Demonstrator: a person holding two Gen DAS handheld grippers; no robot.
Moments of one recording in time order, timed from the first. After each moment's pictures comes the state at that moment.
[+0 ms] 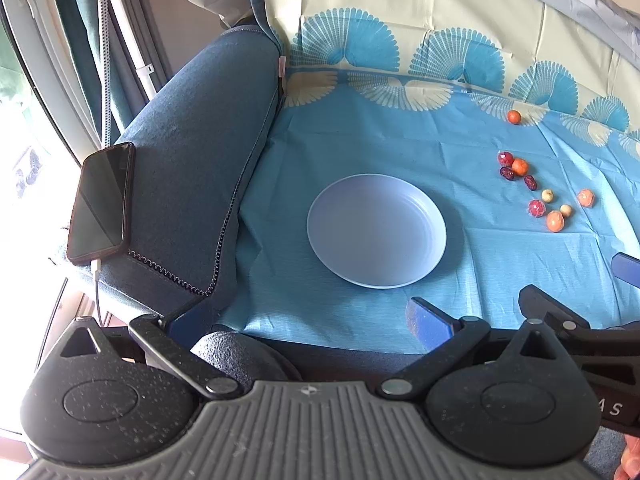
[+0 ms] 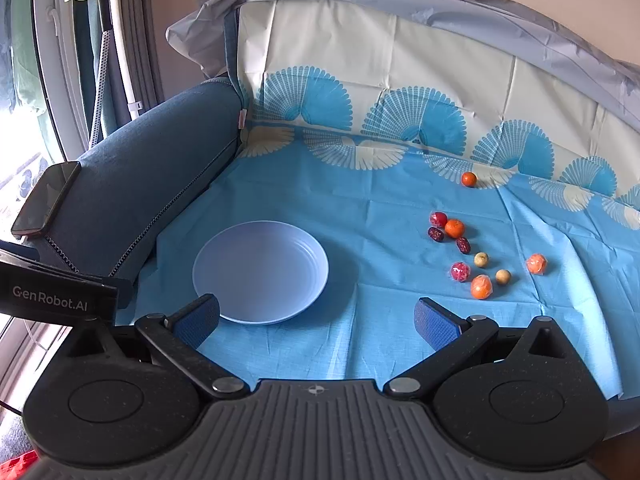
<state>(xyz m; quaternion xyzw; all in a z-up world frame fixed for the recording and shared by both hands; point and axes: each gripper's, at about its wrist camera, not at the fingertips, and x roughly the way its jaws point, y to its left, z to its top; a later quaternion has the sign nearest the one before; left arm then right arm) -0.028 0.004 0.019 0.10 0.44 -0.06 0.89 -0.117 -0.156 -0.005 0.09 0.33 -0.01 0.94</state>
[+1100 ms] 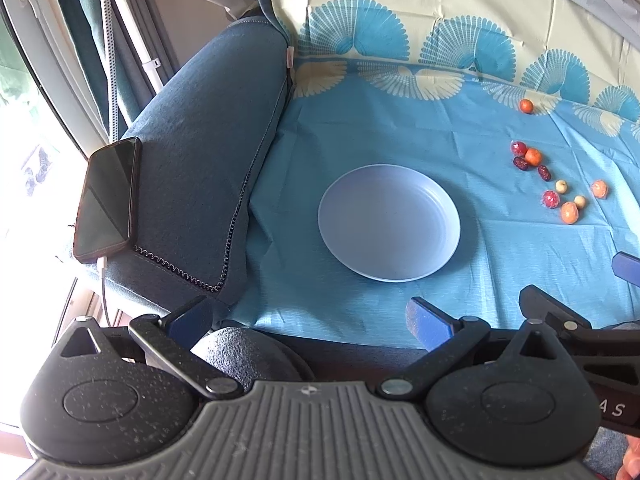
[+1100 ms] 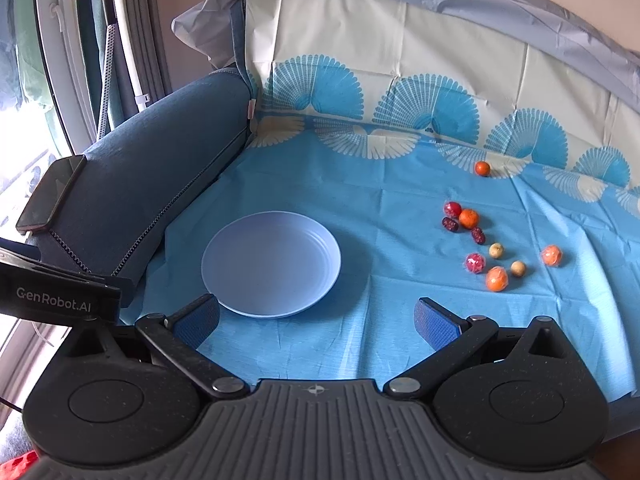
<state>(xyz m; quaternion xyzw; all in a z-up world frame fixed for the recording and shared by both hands) -0.019 0.006 0.012 0.11 0.46 -0.04 0.88 -0.107 -0.154 -0.013 0.11 0.34 0.01 0.94</state>
